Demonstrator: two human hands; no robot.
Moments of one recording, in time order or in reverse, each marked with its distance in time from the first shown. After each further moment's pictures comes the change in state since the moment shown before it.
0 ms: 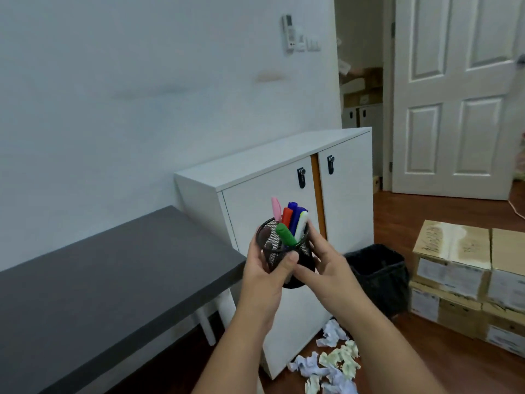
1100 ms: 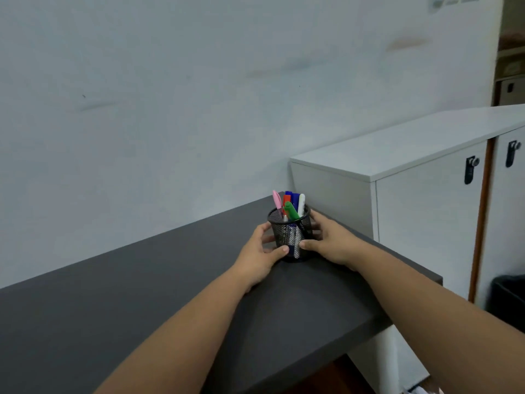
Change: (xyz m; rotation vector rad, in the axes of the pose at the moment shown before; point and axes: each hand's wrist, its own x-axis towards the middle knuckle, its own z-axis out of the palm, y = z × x) left_hand 0.071 0.066 -0.326 0.593 0.155 -0.183; right_hand 0.186 0.048 0.256 -0.296 -0.437 0.060
